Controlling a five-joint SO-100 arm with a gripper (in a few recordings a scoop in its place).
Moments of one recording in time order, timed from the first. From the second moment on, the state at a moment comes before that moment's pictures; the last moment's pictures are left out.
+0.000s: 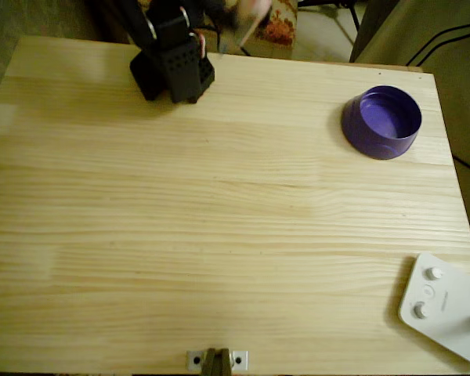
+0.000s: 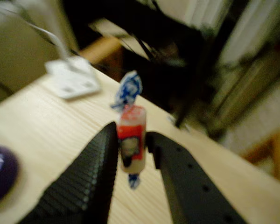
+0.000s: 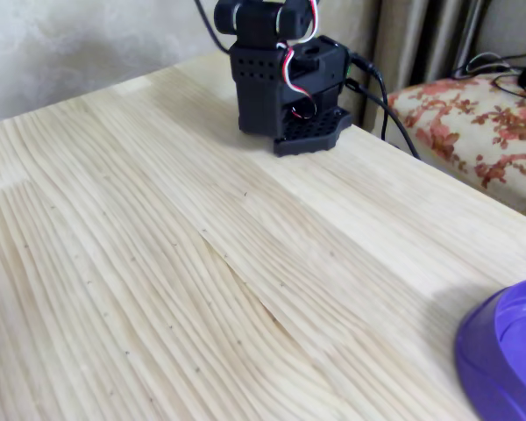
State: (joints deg) arm -41.8 161.5 118.0 72.9 -4.1
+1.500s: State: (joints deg) arm -83.6 86.2 81.6 74.3 -11.6
